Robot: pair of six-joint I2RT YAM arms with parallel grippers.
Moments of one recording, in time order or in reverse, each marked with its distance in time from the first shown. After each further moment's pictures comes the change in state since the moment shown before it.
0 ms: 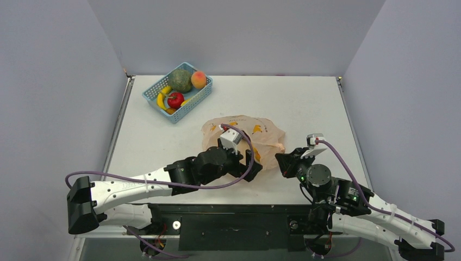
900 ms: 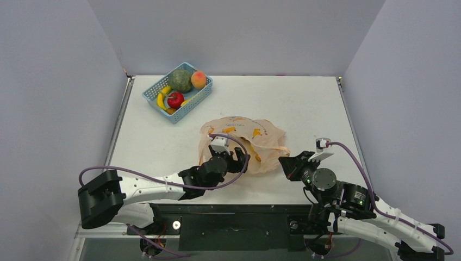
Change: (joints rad) left arm 0.071 0.169 -0.268 0.483 -0.313 -0.025; right arm 0.001 -0.072 -0.012 -0.069 0.011 0.151
